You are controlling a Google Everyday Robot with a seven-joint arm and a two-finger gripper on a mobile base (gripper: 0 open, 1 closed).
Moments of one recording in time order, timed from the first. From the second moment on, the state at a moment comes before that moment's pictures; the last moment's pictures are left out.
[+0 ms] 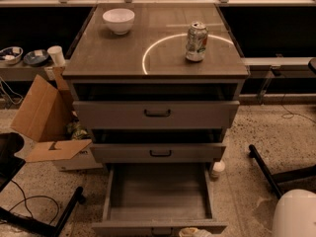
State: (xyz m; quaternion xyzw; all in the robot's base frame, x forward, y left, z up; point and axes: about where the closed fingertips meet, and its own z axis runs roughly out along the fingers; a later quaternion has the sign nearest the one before) arm 0.396 -0.122 0.163 -0.30 0.86 0.20 0.35
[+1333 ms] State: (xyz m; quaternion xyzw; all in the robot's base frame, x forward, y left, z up) arm 0.467 -0.094 0.177 -0.31 0.84 0.22 0.38
